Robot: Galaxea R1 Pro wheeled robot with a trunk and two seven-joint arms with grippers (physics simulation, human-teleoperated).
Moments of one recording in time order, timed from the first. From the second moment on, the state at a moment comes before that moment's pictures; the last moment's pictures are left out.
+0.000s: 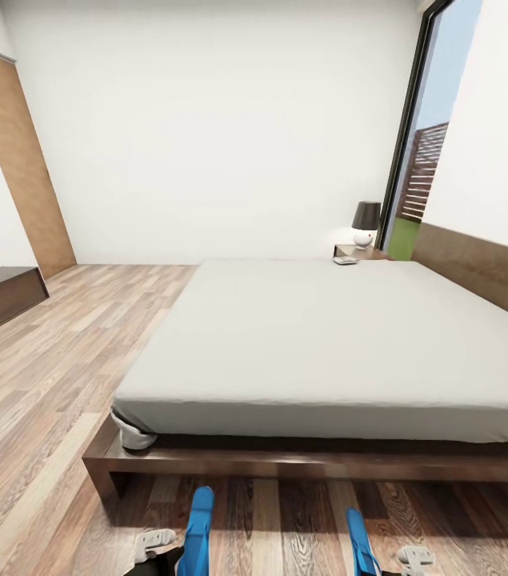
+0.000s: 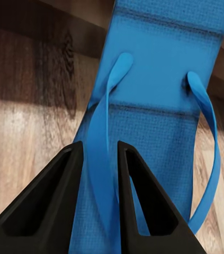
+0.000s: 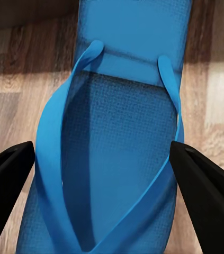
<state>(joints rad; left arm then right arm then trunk) -0.44 0.07 -0.02 -0.07 0.35 -0.19 -0.69 -0.50 -0.22 0.38 0.08 -0.55 -0.16 0.73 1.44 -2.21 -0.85</state>
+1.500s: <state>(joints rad) -0.44 0.10 -0.01 -0.22 0.42 -0.07 -0.66 -0.50 -0.22 0.38 0.08 -0.55 -0.16 0.74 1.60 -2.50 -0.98</state>
